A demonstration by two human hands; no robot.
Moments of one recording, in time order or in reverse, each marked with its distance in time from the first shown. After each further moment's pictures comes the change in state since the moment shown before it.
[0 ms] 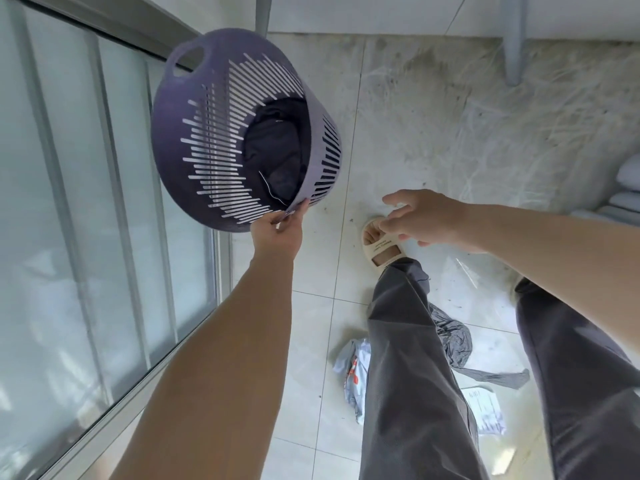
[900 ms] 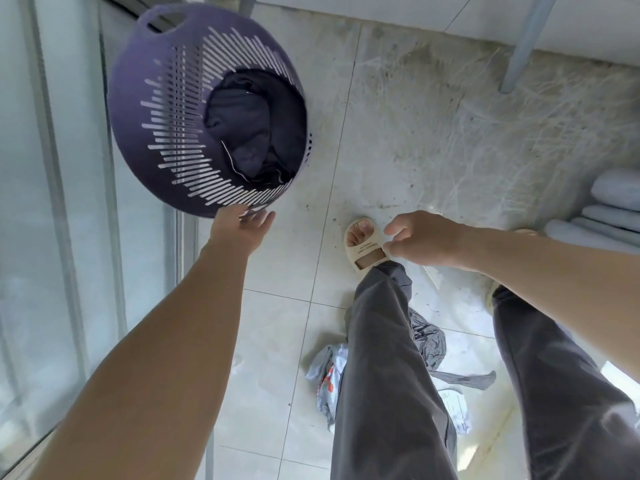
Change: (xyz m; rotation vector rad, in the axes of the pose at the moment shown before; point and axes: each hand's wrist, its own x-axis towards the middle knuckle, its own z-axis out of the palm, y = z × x) left_hand 0.087 0.036 -0.031 0.057 0.032 -0.091; right_hand 0.024 0.002 0.030 -0.392 0.029 0.081
